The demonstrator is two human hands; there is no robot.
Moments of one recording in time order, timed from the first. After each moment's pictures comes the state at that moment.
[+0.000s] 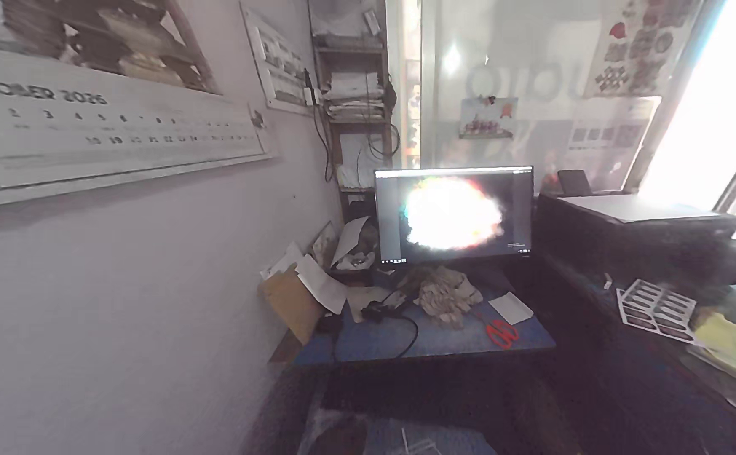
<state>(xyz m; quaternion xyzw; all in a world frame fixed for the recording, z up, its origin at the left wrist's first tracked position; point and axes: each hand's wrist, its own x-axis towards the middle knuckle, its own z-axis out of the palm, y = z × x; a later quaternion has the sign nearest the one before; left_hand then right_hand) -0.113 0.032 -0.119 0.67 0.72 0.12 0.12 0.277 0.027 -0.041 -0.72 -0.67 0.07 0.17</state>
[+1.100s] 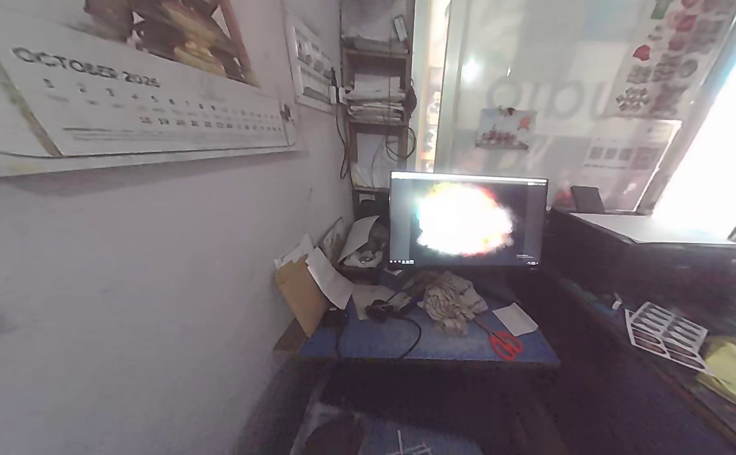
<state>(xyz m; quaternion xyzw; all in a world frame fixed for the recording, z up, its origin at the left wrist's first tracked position) -0.114 0.034 -0.114 0.69 0.71 0.09 0.13 0.302 0.031 -0.093 -0.67 -0.70 0.05 0.25</state>
